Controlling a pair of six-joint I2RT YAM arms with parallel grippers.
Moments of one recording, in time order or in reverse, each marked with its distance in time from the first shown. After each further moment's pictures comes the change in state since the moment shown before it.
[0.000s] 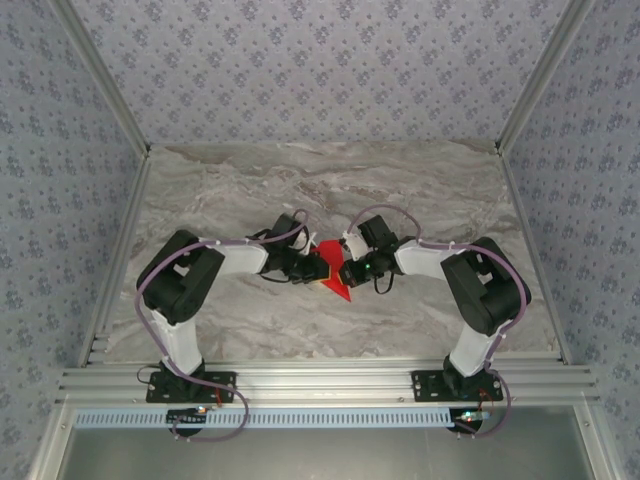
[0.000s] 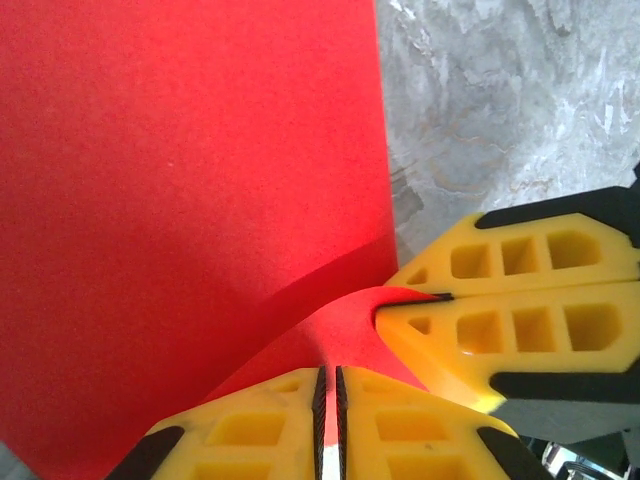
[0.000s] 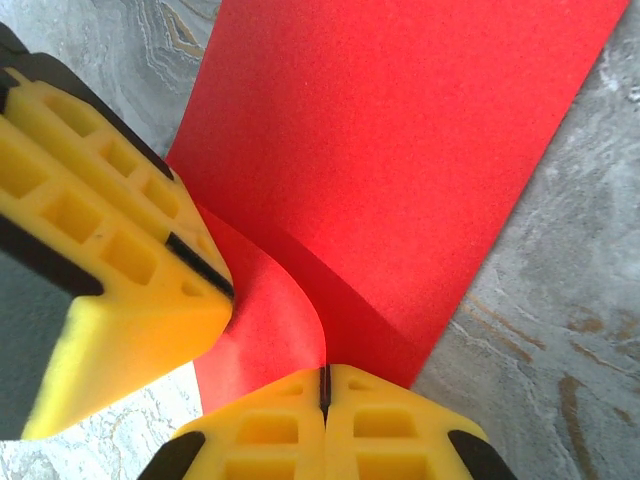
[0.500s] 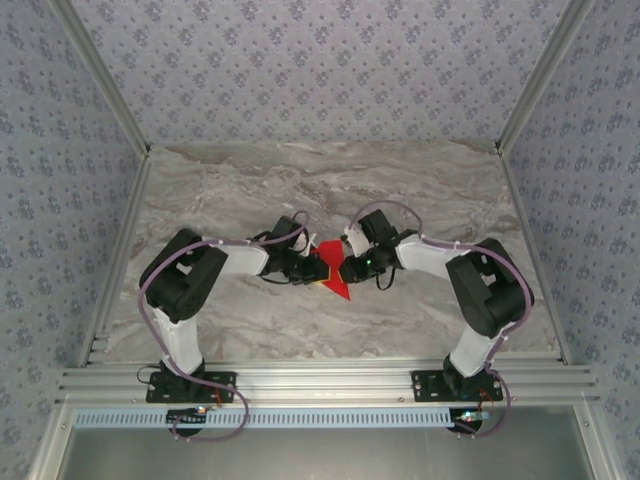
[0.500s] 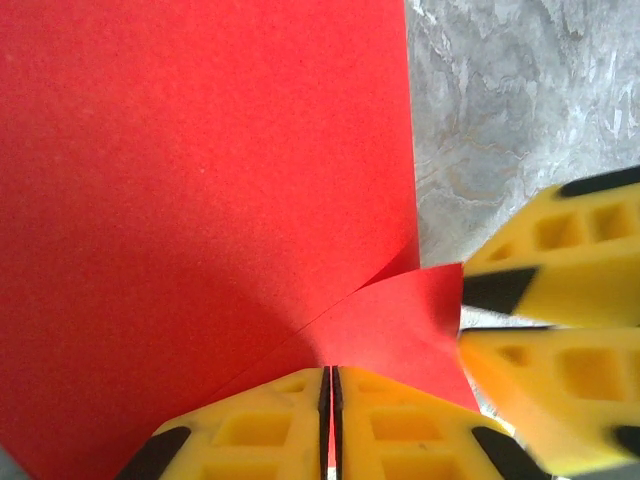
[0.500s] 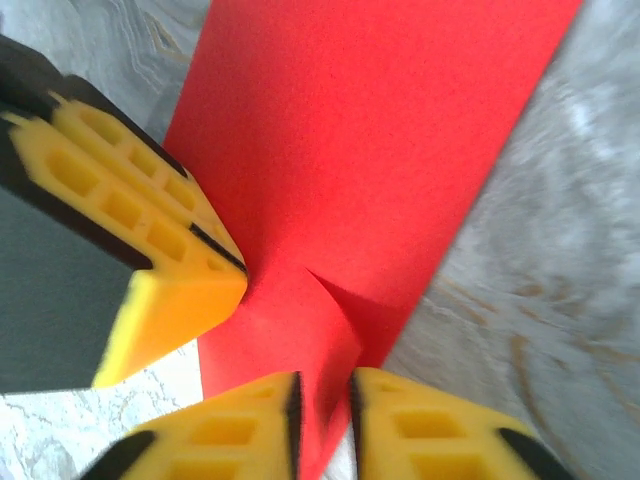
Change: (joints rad) left arm 0.000 0.019 -0.019 0.047 -0.007 0.000; right arm -0.024 -0.044 0.072 -0.143 0.041 -0.002
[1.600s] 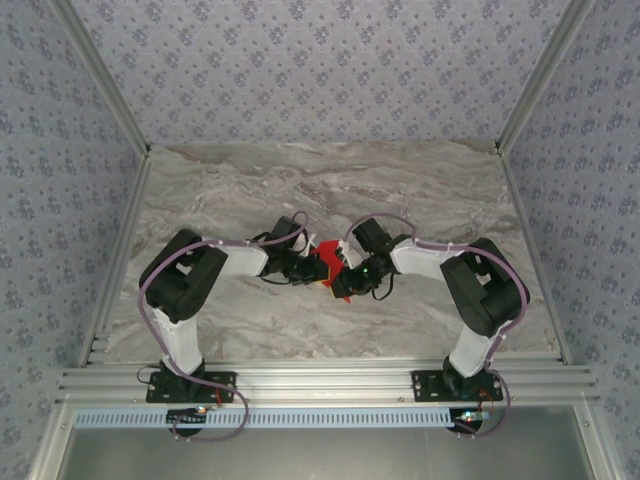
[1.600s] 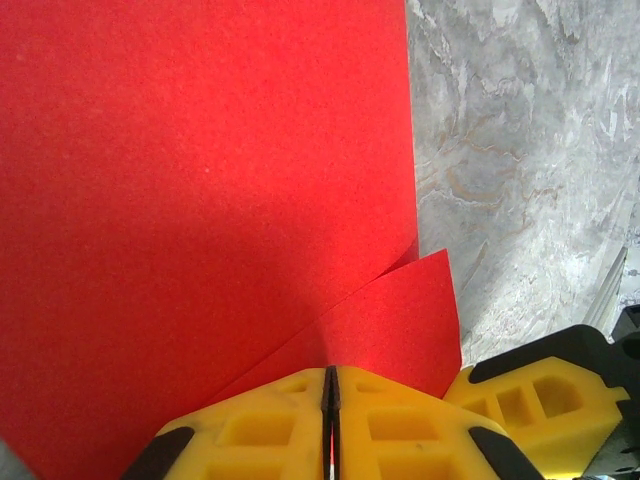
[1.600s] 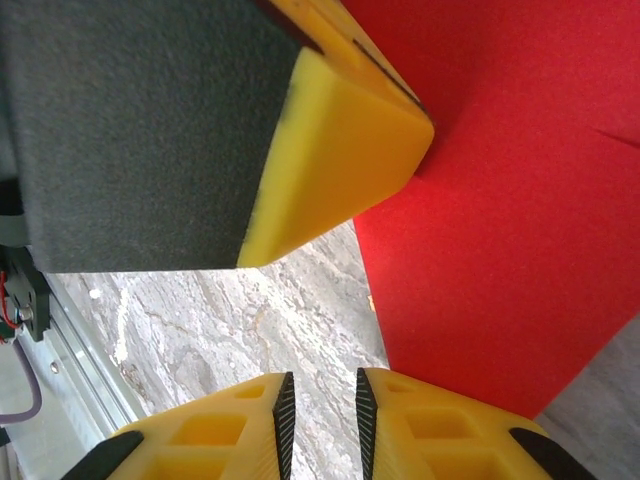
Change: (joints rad) left arm 0.001 -0.001 -0.010 0.019 0.002 -0.008; right arm 0.060 0.039 -0.035 -0.048 -0.229 0.112
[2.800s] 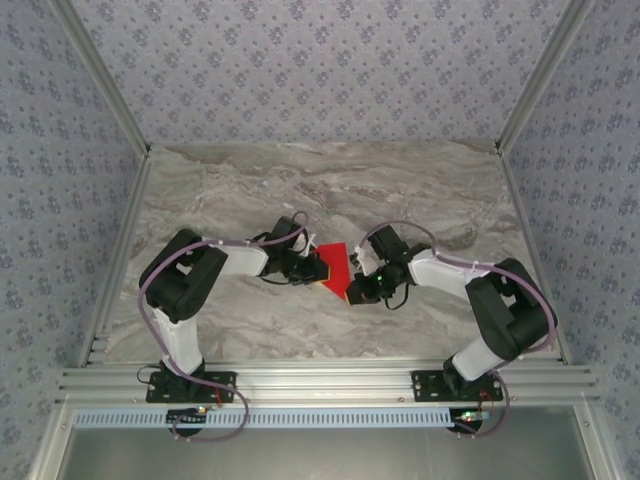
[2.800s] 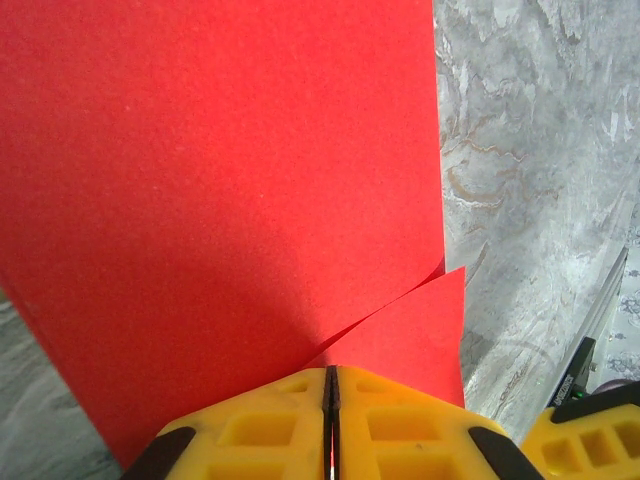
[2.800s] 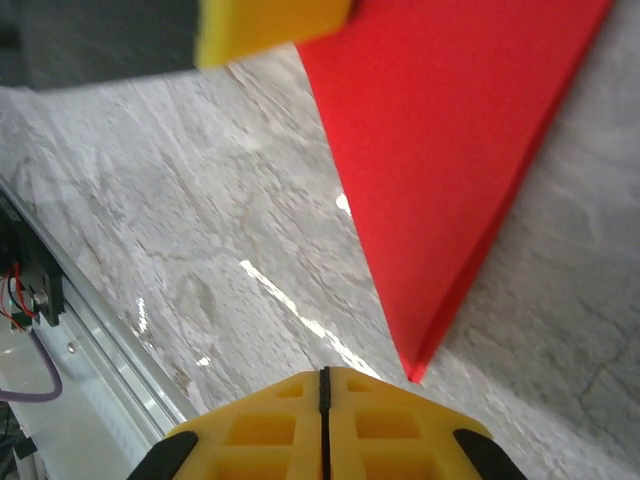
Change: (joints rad) left arm 0.000 0.000 0.000 0.000 -0.002 0.000; right arm -0.031 -0.179 -0.119 -0.045 0.012 0.074
